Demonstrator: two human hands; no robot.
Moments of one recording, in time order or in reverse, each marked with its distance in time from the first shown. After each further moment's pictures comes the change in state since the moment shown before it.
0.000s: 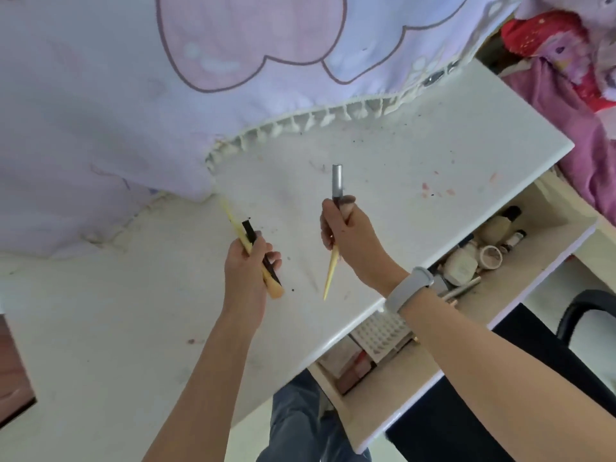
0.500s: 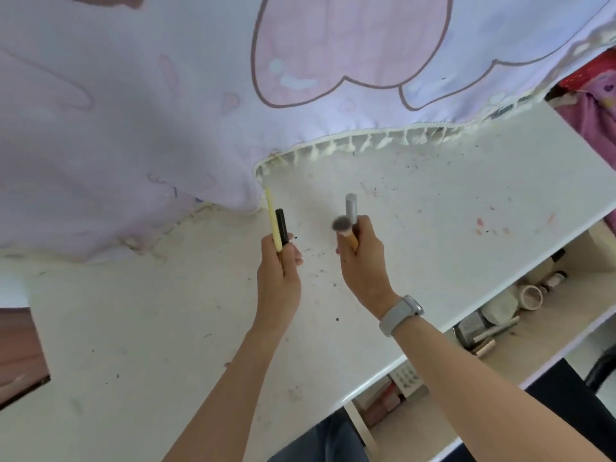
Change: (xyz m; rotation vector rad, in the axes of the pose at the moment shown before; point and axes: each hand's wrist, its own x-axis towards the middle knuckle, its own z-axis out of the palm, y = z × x) left_hand 0.042 0.004 -0.025 0.543 -0.002 0.428; right_hand 0.030 0.022 0.060 -0.327 0.111 -0.203
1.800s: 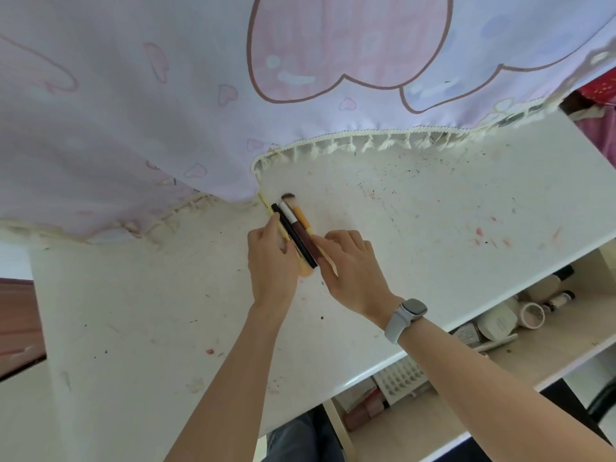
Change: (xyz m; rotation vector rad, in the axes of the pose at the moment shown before) left_hand 0.013 0.007 0.019 0.419 0.150 -0.124; right_hand 0.002 0.037 -0.018 -0.680 -0.255 -0.512
